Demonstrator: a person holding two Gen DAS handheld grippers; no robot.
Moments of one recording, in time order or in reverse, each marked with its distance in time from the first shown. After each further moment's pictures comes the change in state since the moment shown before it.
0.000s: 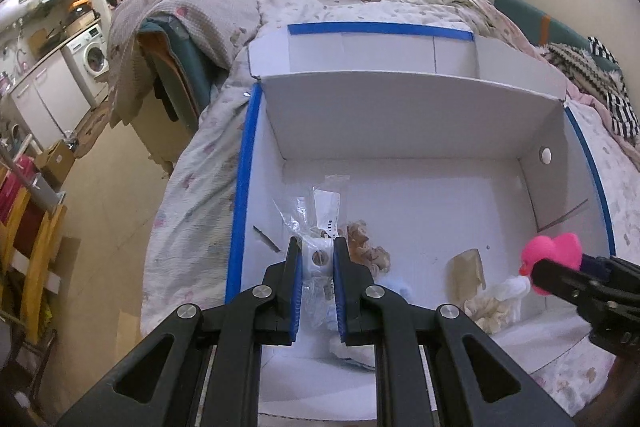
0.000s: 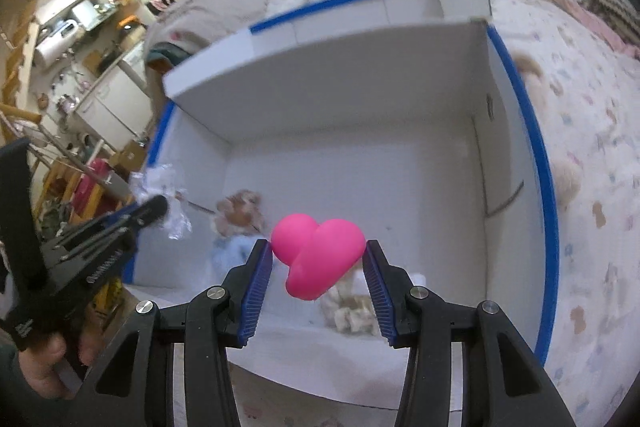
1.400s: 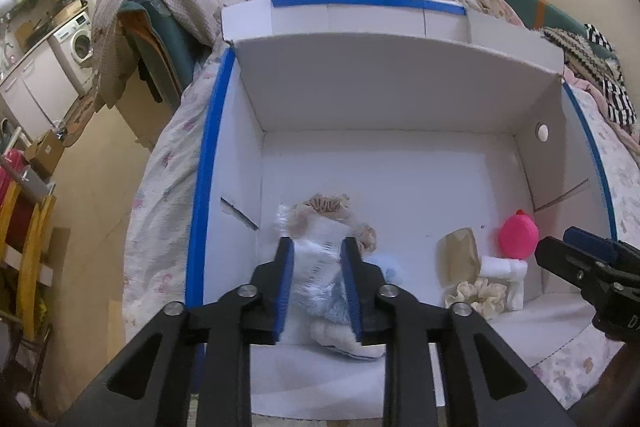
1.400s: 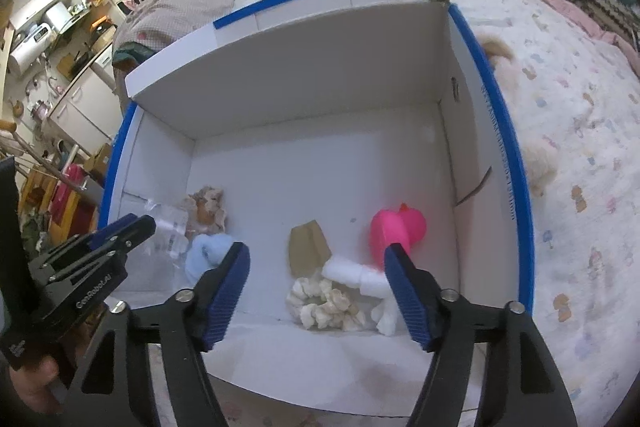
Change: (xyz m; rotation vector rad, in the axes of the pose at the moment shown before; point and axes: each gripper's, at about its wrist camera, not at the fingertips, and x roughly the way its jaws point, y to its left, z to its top) left arm 0.018 -0.008 -0.007 0.009 0.075 -0.037; right arm 0.005 -0.013 -0.001 0.035 0.001 -0.092
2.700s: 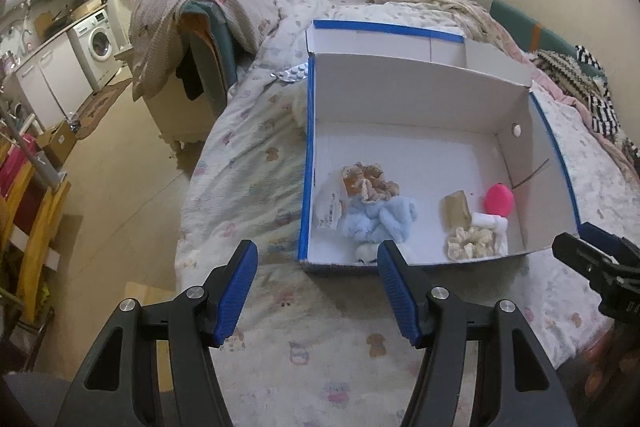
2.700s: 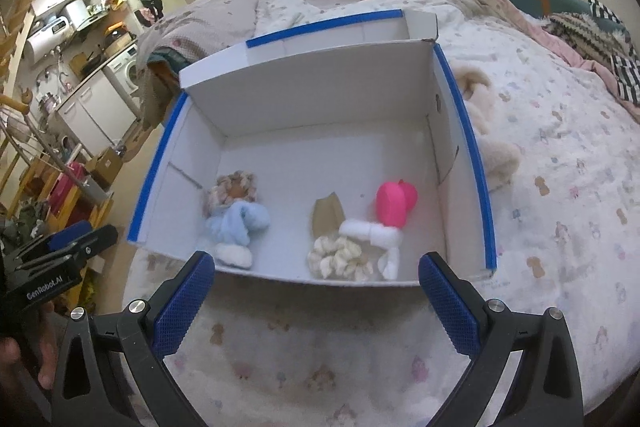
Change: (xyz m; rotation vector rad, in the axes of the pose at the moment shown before) left arm -0.099 0.053 -0.065 -0.048 -0.066 -0.003; right arm -0.068 0.029 -0.061 -0.066 -0.124 -0.024
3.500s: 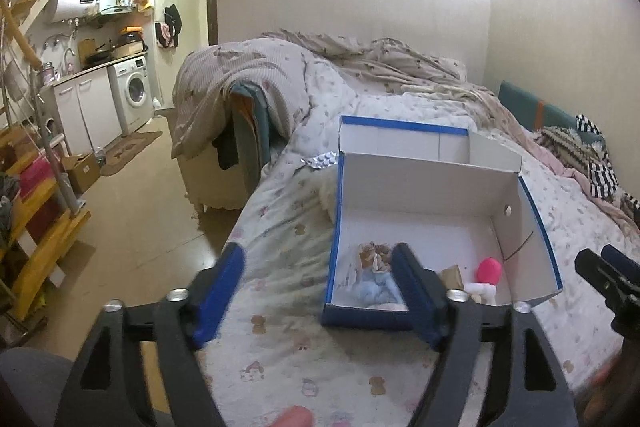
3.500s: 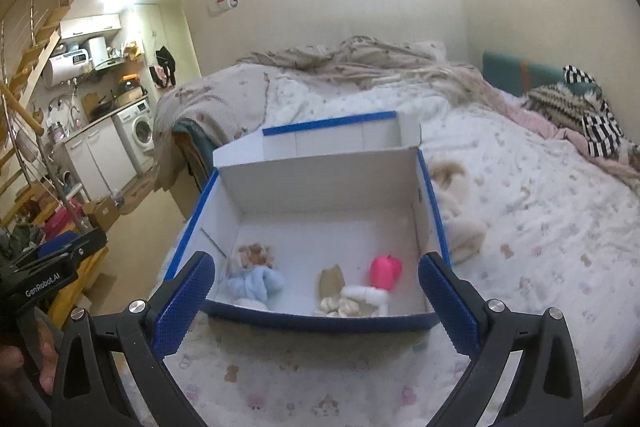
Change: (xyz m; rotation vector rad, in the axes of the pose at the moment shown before) left arm -0.079 0.018 -0.014 -0.090 -0.330 0.051; right arm -0.077 0.029 -0.010 -0.055 -0.332 -0.050
